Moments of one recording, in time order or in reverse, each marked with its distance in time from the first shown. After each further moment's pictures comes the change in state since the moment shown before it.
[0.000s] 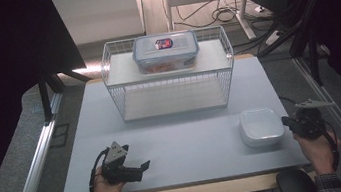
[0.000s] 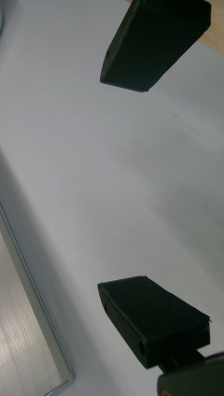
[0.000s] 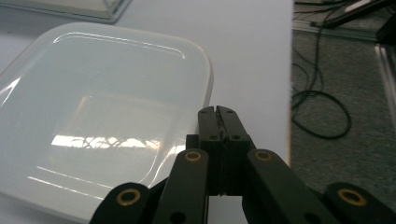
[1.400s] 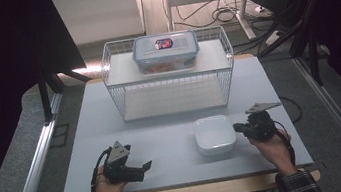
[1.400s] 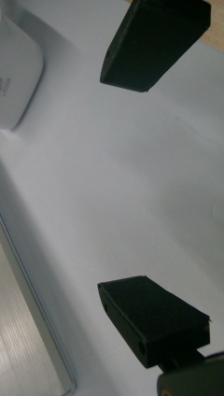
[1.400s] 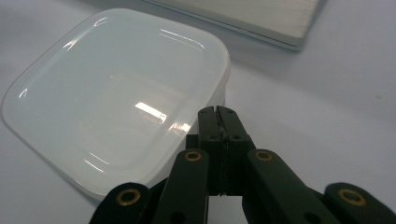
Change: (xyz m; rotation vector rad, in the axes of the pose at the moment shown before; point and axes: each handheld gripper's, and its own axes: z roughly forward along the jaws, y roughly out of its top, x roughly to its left) left arm -0.002 0.001 0.004 0.013 -0.003 0.012; right arm 0.109 0.027 0.044 0.021 0.332 -0.171
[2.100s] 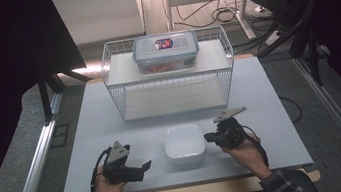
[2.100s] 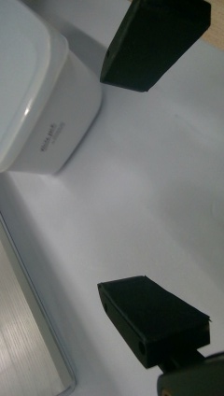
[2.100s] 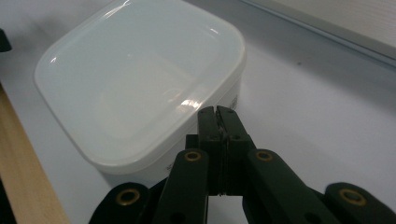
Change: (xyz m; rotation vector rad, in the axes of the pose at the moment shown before) left arm 0.001 0.000 -0.001 0.000 0.002 0.001; right arm 0.065 0.021 0.041 0.050 0.165 -0.101
